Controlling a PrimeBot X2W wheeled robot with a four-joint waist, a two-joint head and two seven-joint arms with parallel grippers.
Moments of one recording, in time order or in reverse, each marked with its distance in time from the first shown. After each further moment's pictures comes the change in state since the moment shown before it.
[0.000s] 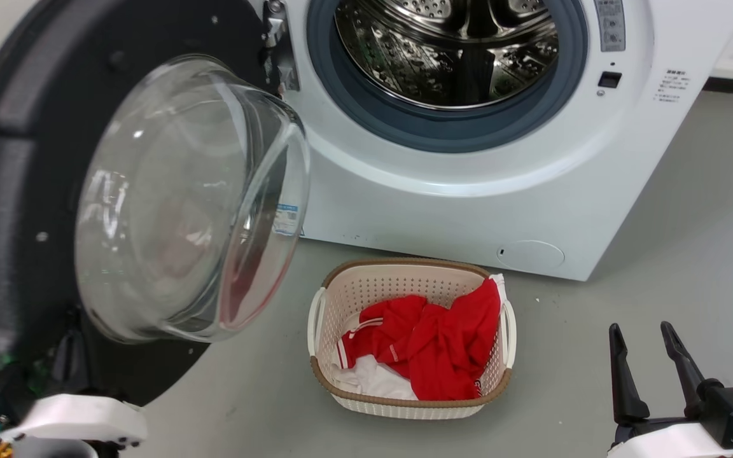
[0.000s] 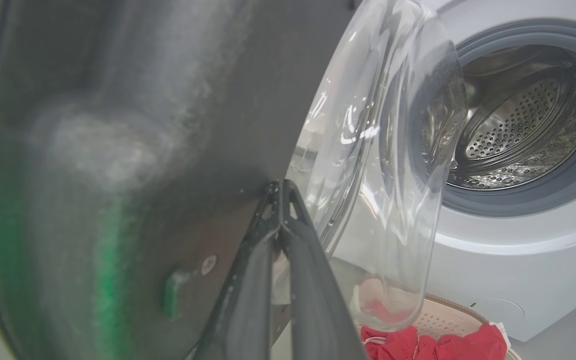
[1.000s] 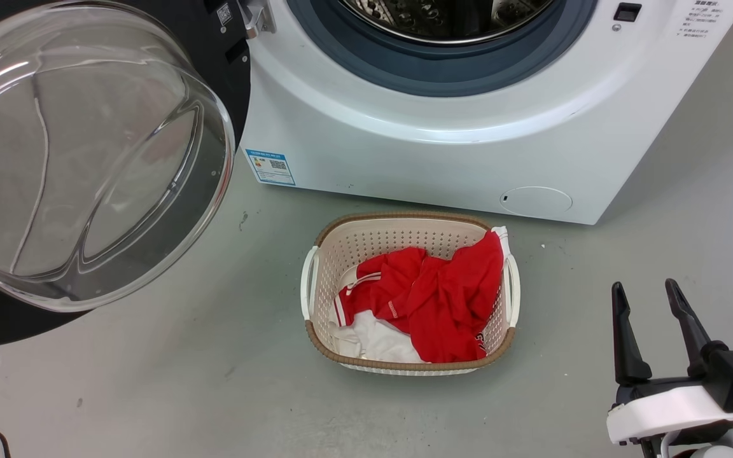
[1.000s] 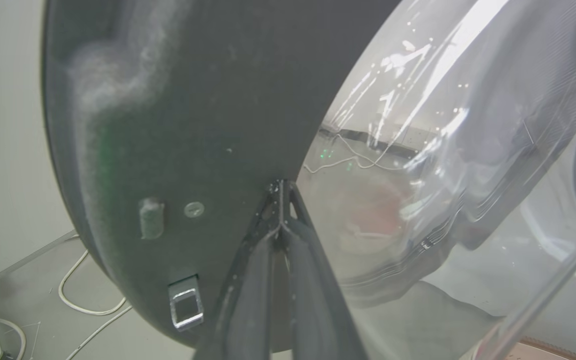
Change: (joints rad) left arm -0.331 0.182 0.205 0.519 -0.072 -0.184 -0.038; right arm -0.094 0.000 -0.008 0.000 -0.026 0.000 0.000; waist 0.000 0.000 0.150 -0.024
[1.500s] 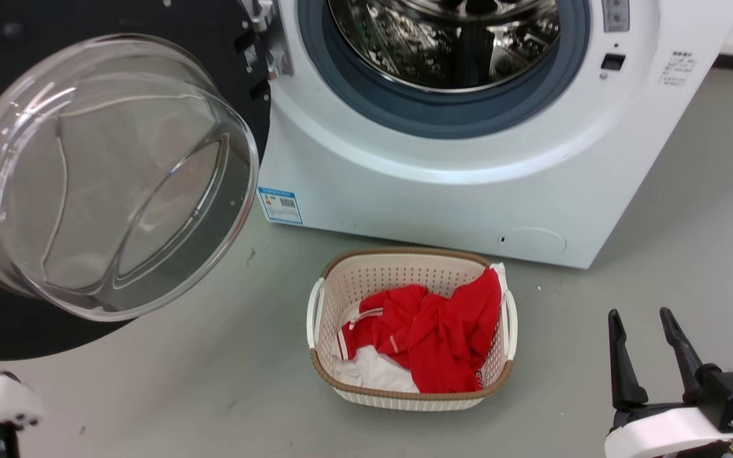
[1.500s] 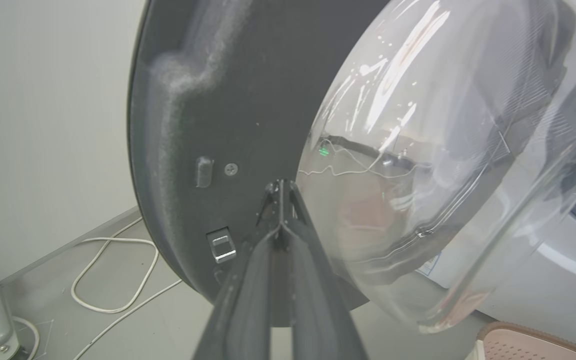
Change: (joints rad) left arm 0.145 -0.096 0.048 -0.141 0.125 0.032 -0.003; right arm 0.038 0.000 0.003 0.029 0.019 0.000 0.000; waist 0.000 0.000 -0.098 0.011
